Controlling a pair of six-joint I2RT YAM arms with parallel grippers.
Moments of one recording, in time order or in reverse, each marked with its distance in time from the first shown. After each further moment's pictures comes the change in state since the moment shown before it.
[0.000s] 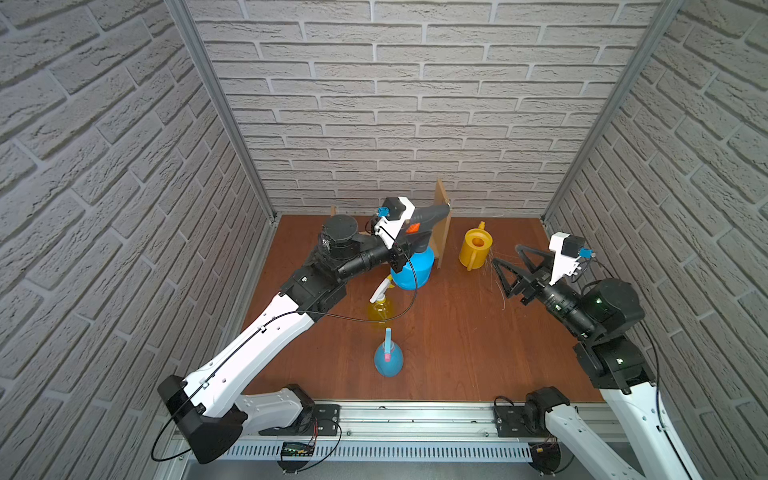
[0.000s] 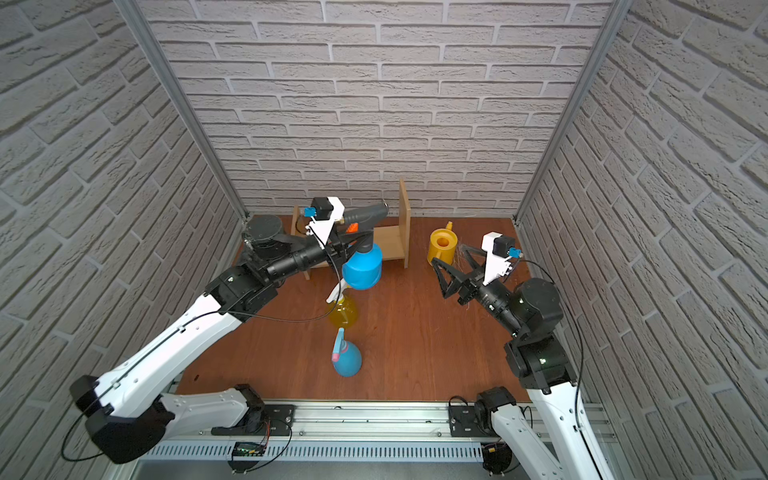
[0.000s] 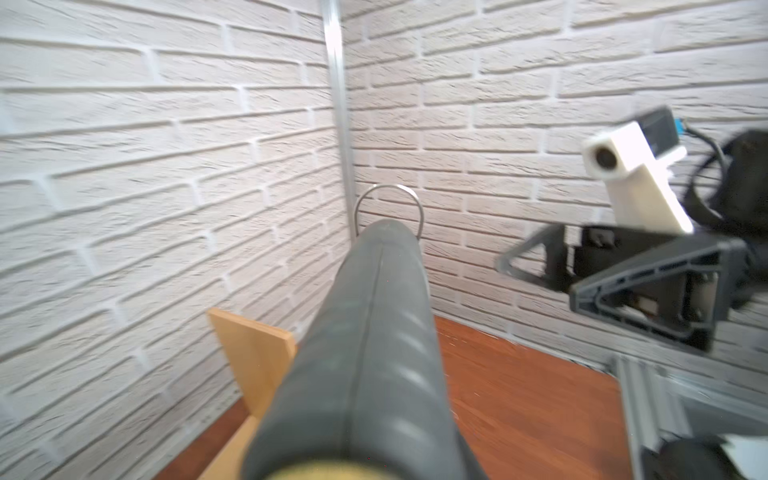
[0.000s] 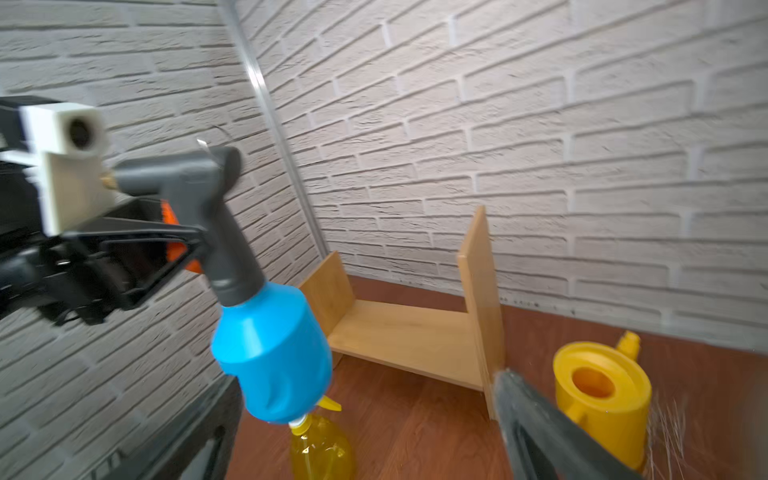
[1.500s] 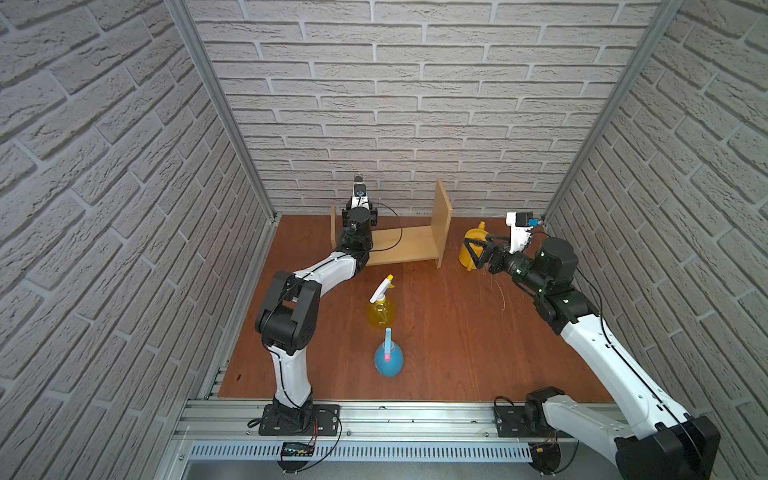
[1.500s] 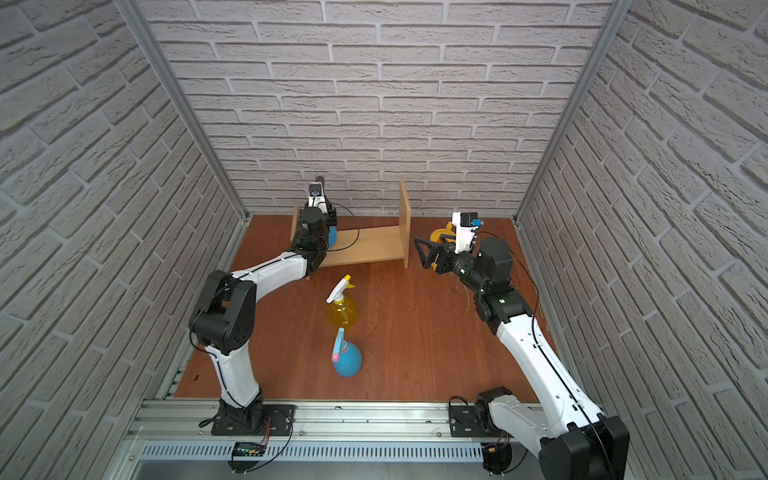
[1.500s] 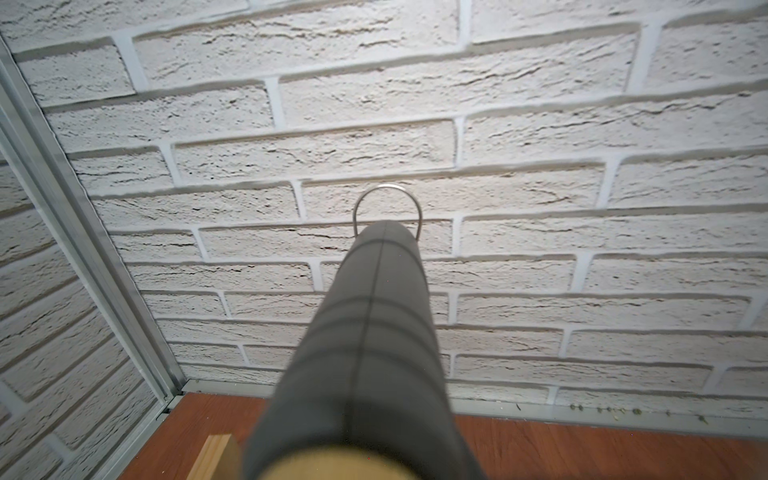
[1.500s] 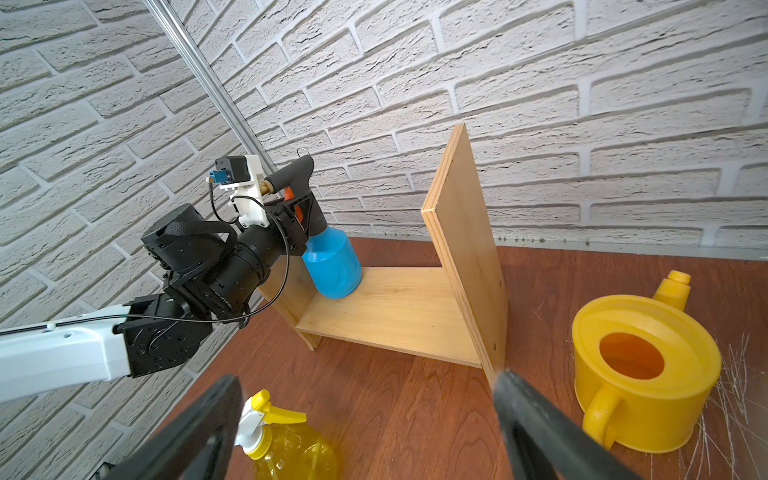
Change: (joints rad) left arm 0.298 0.692 -0.030 0.722 -0.756 0.002; right arm 0.013 0.394 0.080 0.129 -0.051 -0.009
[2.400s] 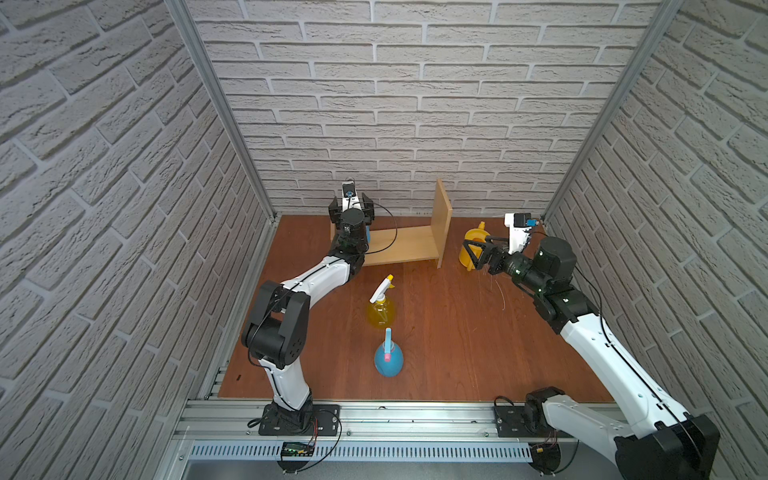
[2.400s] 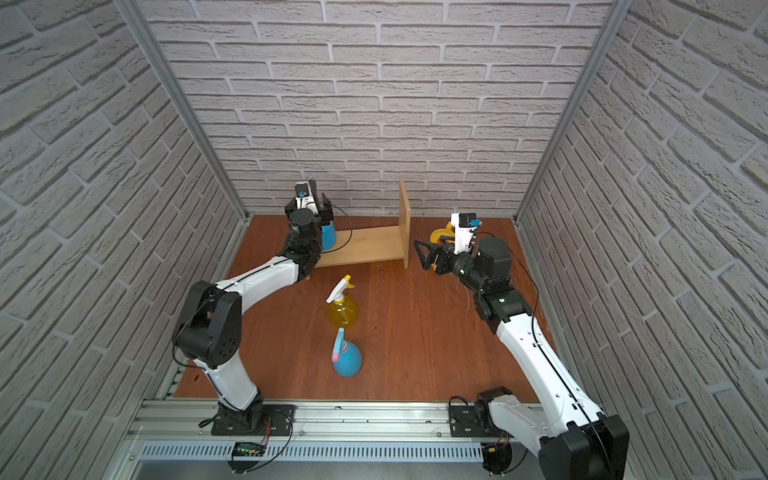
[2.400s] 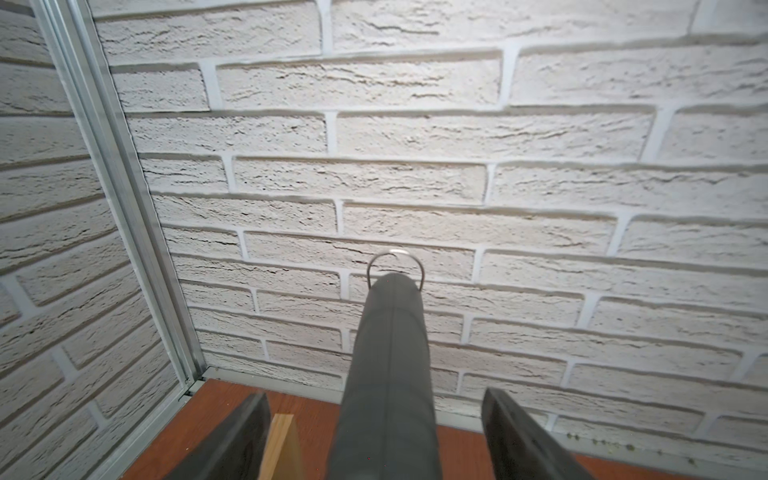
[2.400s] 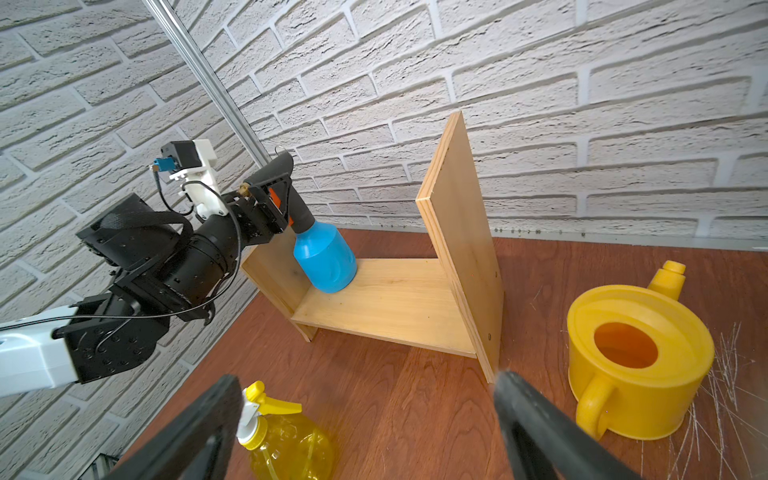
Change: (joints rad) left arm 0.001 -0.151 -0.090 -0.023 -0.034 -0.080; right arm 0.000 -0.003 0.002 -0.024 0.000 -0.014
